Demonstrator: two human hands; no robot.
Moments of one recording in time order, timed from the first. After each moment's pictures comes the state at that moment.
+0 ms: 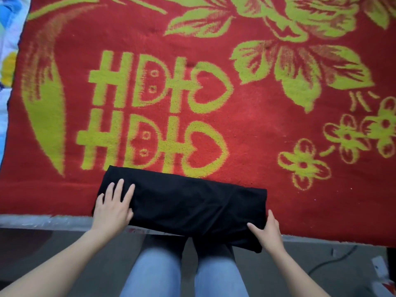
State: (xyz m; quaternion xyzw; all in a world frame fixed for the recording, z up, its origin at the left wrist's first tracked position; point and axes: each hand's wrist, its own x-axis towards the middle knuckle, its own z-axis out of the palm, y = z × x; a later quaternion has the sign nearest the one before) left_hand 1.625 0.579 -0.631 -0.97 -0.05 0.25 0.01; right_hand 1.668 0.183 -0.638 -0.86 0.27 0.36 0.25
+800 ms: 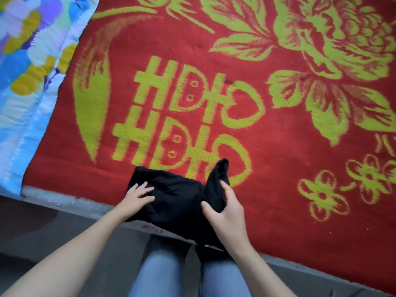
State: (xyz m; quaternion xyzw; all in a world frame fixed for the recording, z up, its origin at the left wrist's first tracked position) left_hand 1.633 0.604 -0.641 -0.75 -0.34 0.34 -0.45; right_hand 1.705 0.364 -0.522 -0.86 0.03 0.25 0.45
